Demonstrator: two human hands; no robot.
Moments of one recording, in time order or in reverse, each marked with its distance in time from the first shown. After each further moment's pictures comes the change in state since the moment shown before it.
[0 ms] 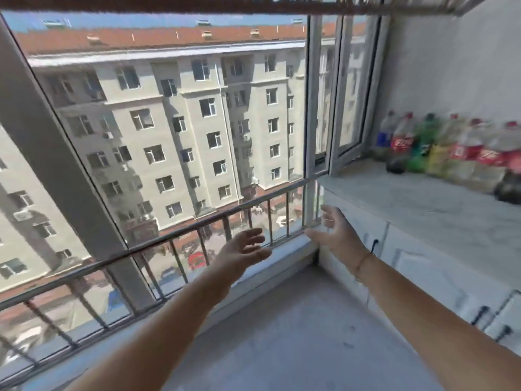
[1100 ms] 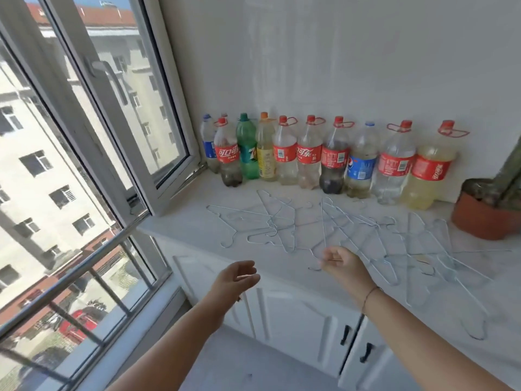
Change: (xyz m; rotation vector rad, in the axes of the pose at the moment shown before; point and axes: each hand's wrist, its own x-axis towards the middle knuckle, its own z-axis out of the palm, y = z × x) left_hand 0.407 -0.042 0.419 0.118 -0.524 -0.123; right_hand 0.140 0.273 -0.407 0.054 0.588 0.478
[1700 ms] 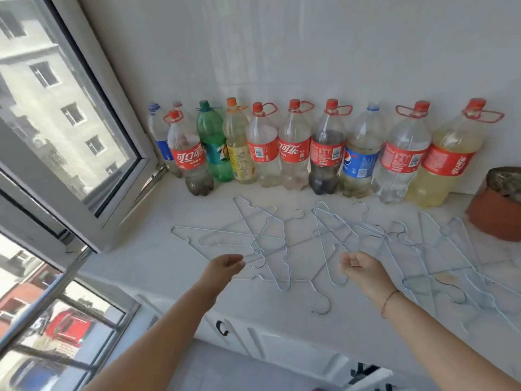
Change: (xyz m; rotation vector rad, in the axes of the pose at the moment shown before) left_hand 0.253 -0.002 -0.020 0.116 -0.042 -0.167; right_hand 0.168 0.035 -0.023 -0.003 0.167 0.191
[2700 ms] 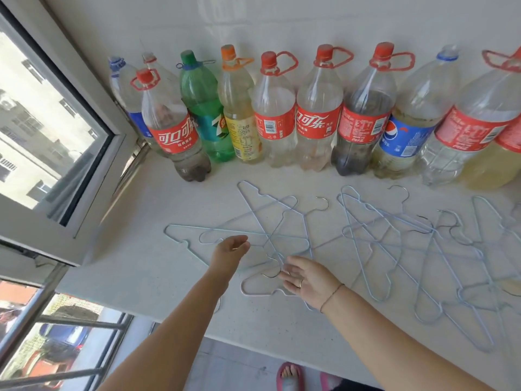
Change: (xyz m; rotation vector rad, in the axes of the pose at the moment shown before) left_hand 0.142 -0.017 -0.019 -0.023 0.075 -0.079; right_hand 0.090 -0.008 0.179 0.701 -0.260 0.710
